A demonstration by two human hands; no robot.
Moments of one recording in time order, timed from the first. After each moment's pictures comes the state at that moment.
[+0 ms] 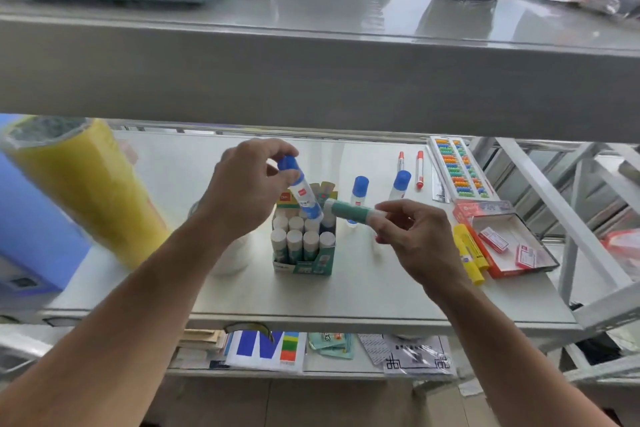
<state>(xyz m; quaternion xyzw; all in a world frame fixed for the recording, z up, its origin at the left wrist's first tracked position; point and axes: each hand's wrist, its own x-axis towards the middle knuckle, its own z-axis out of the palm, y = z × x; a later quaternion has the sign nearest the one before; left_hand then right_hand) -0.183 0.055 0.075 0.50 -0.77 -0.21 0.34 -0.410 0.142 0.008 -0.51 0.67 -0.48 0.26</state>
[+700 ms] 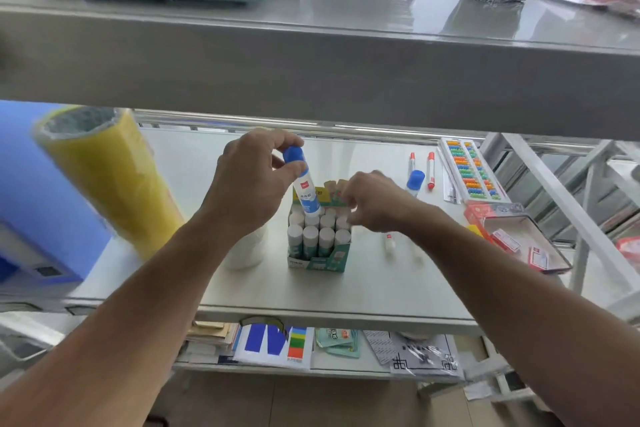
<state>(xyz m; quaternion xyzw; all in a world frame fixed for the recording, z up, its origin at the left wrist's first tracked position) -0.168 0.067 0.087 0.51 -0.75 -0.18 0.37 -0.365 0.066 0.049 -0.74 0.66 -0.03 0.13</state>
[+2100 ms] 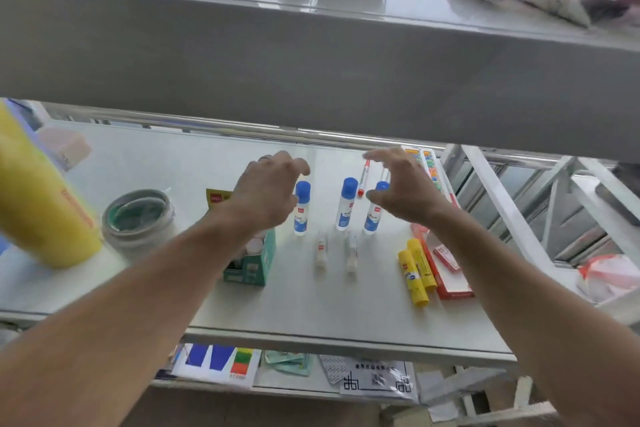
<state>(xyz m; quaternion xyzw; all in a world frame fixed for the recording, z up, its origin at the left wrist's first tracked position) -0.317 0.025 0.023 0.52 -0.84 -0.03 0.15 -0.559 0.047 0.012 -0.70 0.67 -0.23 0.09</state>
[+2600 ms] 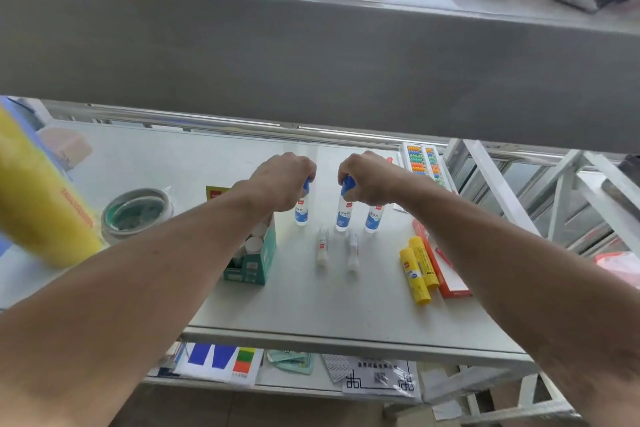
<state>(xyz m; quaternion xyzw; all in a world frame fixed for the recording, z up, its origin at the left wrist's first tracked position) -0.336 -0.013 0.010 0.51 -0.86 -0.07 0.06 -0.523 0.008 0.017 -0.77 0.63 -0.02 0.08</state>
